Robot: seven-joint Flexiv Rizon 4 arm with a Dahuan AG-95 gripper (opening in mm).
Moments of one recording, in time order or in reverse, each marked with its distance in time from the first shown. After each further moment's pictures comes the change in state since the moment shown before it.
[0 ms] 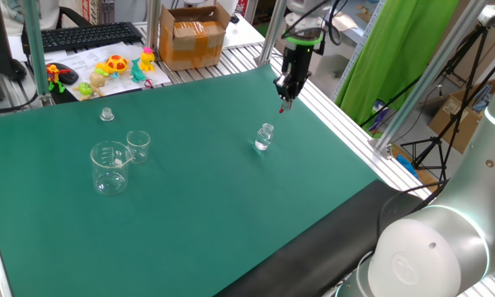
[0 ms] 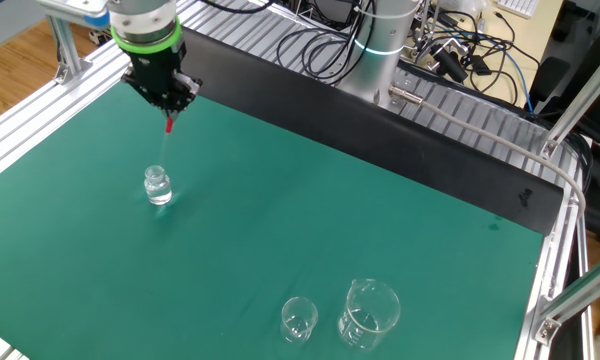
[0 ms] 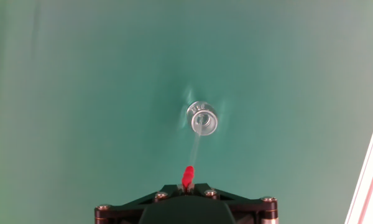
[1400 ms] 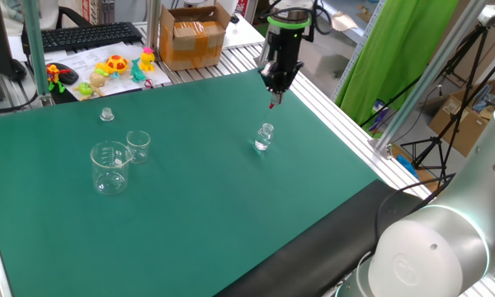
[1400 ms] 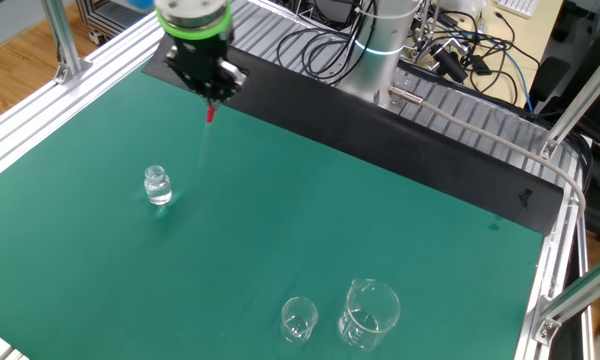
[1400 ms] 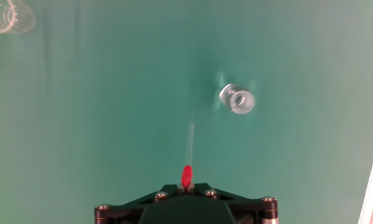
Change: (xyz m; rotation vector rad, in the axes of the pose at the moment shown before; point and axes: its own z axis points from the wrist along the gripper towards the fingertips) arm 0.009 0.080 -0.045 0.000 0.051 0.113
